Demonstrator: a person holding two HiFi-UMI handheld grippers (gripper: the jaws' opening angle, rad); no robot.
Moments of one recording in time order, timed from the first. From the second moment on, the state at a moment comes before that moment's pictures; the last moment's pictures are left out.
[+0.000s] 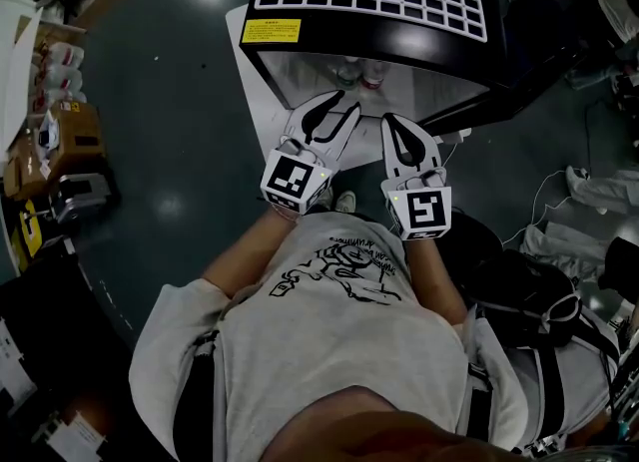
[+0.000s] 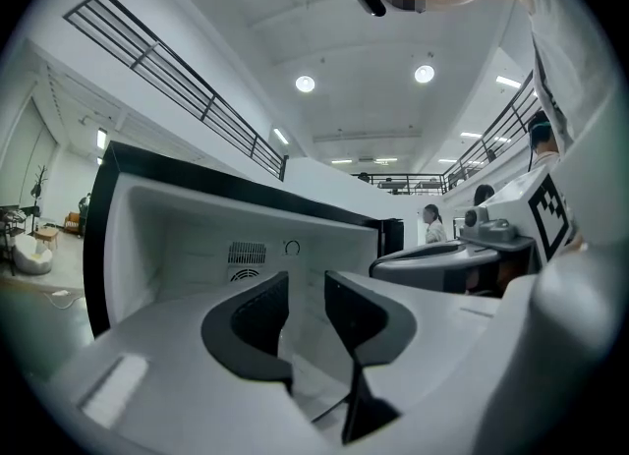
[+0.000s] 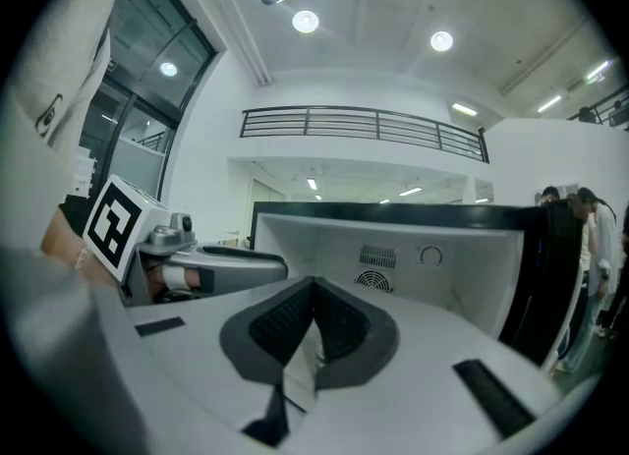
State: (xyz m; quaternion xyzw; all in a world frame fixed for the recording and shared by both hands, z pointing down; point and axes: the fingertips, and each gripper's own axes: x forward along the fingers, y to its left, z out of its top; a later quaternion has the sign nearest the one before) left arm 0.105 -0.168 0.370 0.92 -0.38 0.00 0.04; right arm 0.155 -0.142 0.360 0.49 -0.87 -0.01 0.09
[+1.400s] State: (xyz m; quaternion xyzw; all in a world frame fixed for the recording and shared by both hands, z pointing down) left arm 0.113 -0.244 0.444 0.90 -0.42 0.03 0.07; right arm 0.154 -0.195 0.414 0.50 -0.86 -0.02 0.12
